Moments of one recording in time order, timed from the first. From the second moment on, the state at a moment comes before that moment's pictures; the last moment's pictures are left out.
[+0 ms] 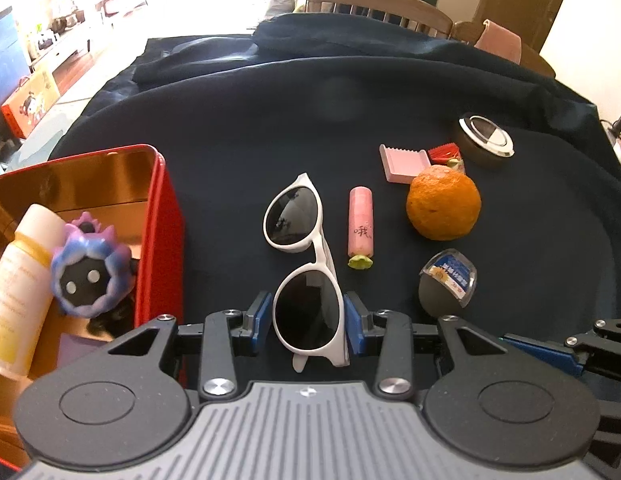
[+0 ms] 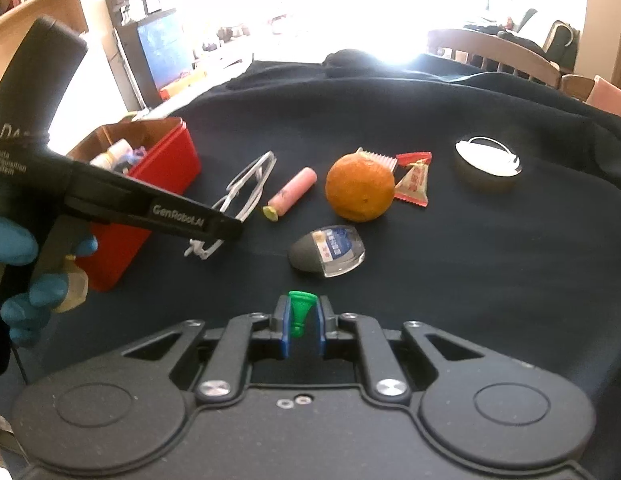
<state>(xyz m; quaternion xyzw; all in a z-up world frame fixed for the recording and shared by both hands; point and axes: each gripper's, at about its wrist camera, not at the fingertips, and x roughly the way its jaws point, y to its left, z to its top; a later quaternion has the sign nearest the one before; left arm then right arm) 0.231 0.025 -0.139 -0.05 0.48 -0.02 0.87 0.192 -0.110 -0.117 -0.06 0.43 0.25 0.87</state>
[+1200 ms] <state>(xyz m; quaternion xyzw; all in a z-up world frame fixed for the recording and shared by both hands) 0.162 0.103 -0.041 -0.10 0.41 -0.05 0.91 0.147 -0.059 -0.044 -0.01 0.35 0.25 0.90</state>
